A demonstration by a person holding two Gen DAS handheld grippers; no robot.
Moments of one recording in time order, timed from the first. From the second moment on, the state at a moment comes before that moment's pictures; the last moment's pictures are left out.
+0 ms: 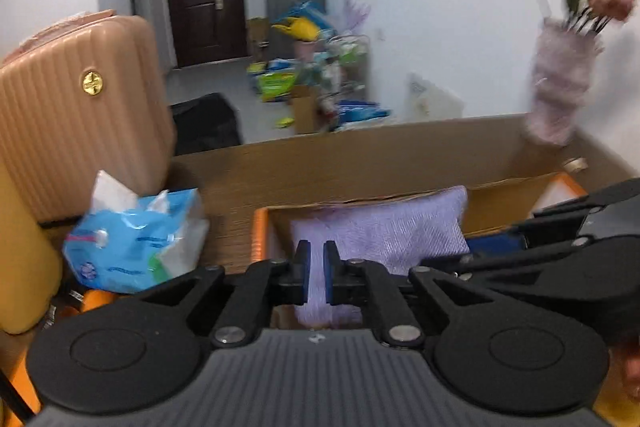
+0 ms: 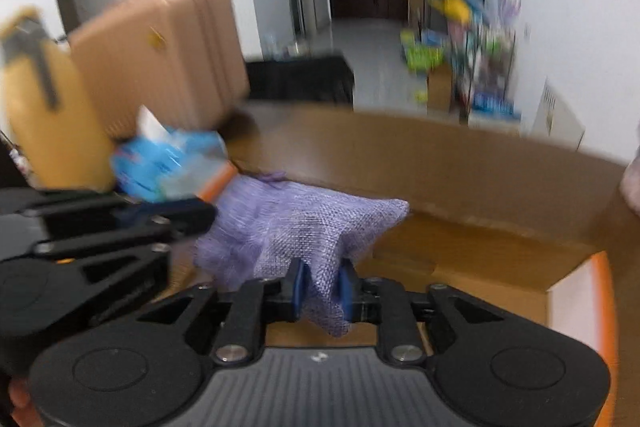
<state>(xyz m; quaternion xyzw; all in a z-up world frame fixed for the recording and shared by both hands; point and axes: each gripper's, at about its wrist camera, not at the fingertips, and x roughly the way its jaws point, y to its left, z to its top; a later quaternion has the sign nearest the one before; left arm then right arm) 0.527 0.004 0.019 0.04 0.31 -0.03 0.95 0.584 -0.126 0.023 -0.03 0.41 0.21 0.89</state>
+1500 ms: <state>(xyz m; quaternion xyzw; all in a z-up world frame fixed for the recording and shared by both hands) 0.056 0.028 0.056 0.00 0.10 -0.04 0.99 0.085 -0.279 0.046 0.00 0.11 0.13 0.98</state>
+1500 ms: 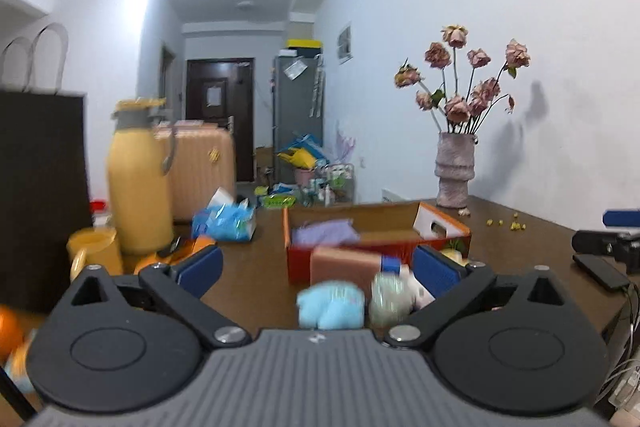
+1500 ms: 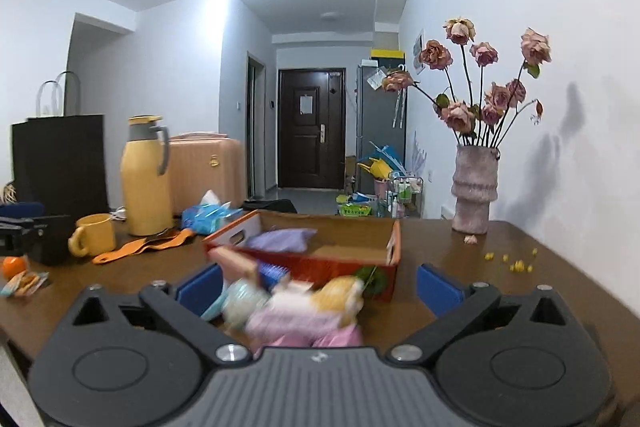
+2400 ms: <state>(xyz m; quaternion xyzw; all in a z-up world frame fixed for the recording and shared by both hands) 0.161 -0.056 -0.019 -0.01 0.26 -0.19 0.95 0.173 -0.303 -0.039 0.11 0.24 0.10 0.96</state>
